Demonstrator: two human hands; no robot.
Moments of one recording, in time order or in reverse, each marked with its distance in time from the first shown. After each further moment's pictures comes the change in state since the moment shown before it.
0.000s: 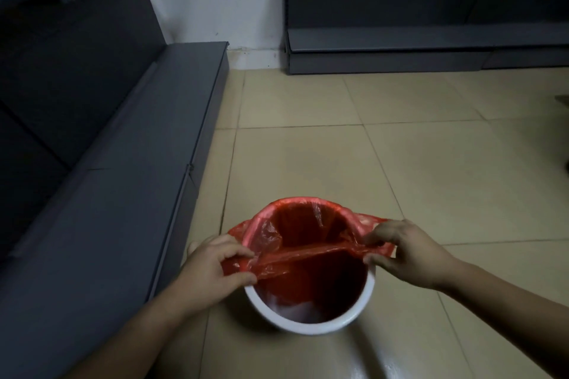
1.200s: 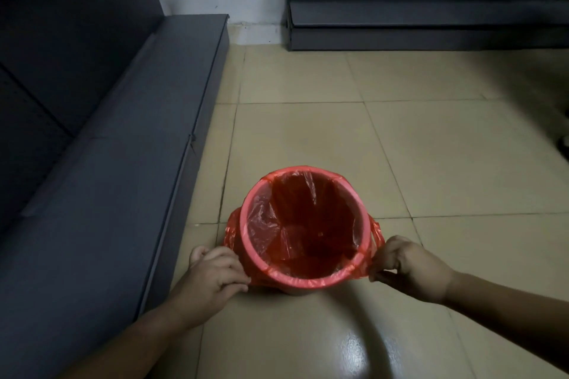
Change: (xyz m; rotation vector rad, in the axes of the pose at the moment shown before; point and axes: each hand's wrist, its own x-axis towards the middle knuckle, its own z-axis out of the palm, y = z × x) left_hand -0.073 -0.039 0.048 0.225 0.012 0.263; right_hand -0.071 -0.011 0.038 0.138 -0.109 -0.175
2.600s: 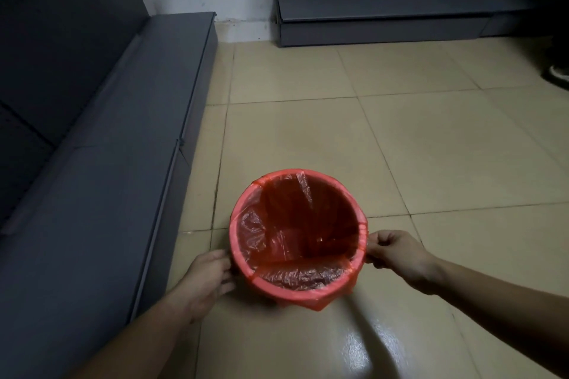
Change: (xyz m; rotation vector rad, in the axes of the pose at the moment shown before) left_hand 0.049 0.000 0.028 -1.153 -0.055 -1.151; right_hand 0.024 0.015 0.021 0.809 0.125 0.873
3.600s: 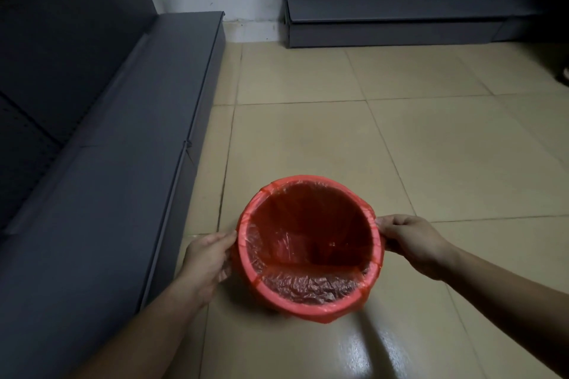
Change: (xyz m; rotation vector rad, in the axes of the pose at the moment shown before) left_hand -0.008 0.041 0.003 -0.156 0.150 0.176; right_hand 0.035 -0.024 -0.013 0.200 0.069 0.009
